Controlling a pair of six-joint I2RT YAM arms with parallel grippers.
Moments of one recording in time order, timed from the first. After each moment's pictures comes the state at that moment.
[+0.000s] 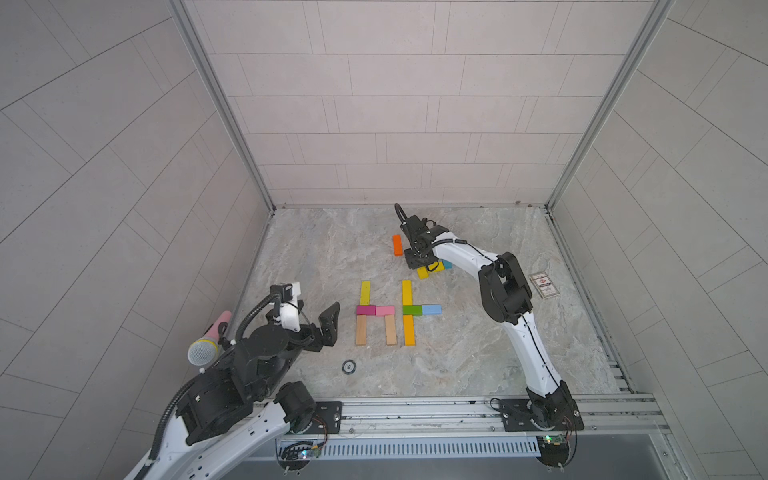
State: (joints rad) left arm -0.83 0.34 0.84 -0.89 -0.47 -0.47; right arm 0.55 2.35 2.00 -0.80 0.15 0.29
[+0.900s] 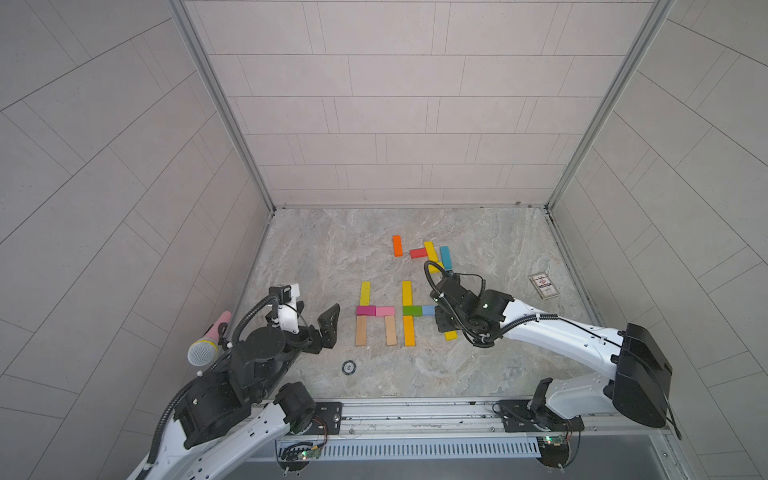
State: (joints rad) left arm -0.82 0.32 0.84 -0.89 -0.45 -0.47; right arm 0.90 1.38 0.94 -0.70 0.24 0.73
